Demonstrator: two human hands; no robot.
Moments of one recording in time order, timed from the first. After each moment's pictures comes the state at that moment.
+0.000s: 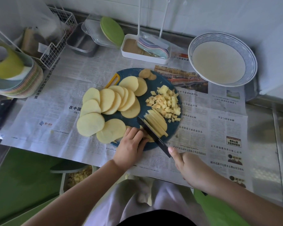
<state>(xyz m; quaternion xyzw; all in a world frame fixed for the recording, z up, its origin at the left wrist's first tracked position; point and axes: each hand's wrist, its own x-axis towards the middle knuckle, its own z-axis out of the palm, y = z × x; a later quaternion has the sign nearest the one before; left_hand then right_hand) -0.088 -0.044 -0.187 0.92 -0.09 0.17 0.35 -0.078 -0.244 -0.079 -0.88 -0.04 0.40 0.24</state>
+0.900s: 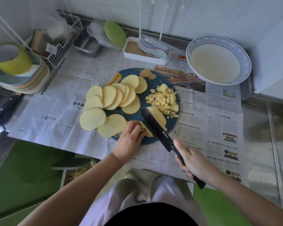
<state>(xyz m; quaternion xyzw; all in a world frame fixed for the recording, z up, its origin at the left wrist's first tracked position) -0.089 -0.044 -0.186 0.90 -0.10 0.21 0.36 -0.085 -0.260 -0.076 -0.81 0.03 0.42 0.40</state>
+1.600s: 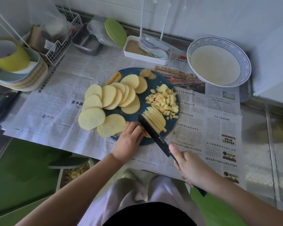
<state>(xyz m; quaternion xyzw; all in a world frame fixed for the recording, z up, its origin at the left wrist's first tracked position) -0.087 -0.044 -0.189 0.90 -0.12 0.22 0.36 -0.091 -0.250 -0.066 -0.86 0.00 0.42 0.30</state>
